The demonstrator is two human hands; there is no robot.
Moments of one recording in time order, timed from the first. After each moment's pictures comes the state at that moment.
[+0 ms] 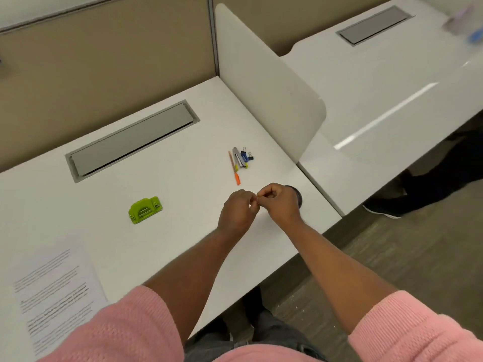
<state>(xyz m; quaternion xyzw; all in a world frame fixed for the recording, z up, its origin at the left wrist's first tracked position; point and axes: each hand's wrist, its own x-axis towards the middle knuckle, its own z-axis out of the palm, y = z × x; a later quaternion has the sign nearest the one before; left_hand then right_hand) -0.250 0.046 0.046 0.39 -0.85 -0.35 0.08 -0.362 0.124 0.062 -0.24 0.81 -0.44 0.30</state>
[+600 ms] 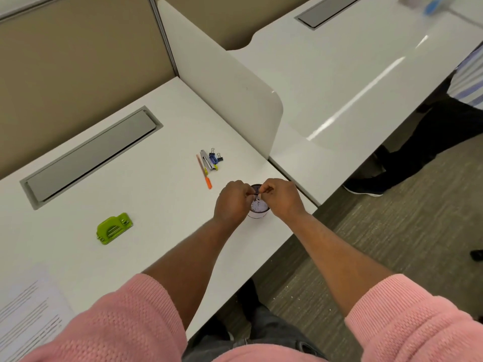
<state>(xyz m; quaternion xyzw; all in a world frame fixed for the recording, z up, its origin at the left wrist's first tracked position) -0.326 0.056 0.040 0.33 -0.89 -0.32 0.04 -0.439 0.170 0.043 -0.30 0.85 -0.34 0.26</state>
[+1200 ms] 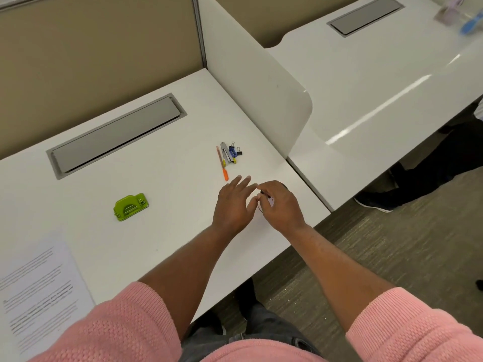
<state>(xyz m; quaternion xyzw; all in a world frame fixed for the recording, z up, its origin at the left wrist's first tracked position) -0.266 0.057 0.024 0.32 -0.91 -0.25 0.12 -0.384 0.164 0.042 -0.44 0.79 -0.37 0.19</state>
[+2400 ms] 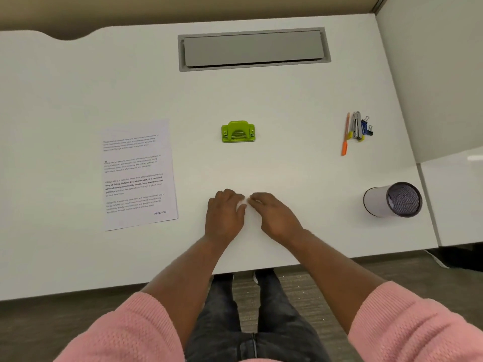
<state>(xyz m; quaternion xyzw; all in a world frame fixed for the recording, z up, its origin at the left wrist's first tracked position) 0.023 0.065 -0.072 0.58 -0.77 -0.22 0.13 -0.154 0.099 -0.058 -0.74 0.61 -0.12 0.27</state>
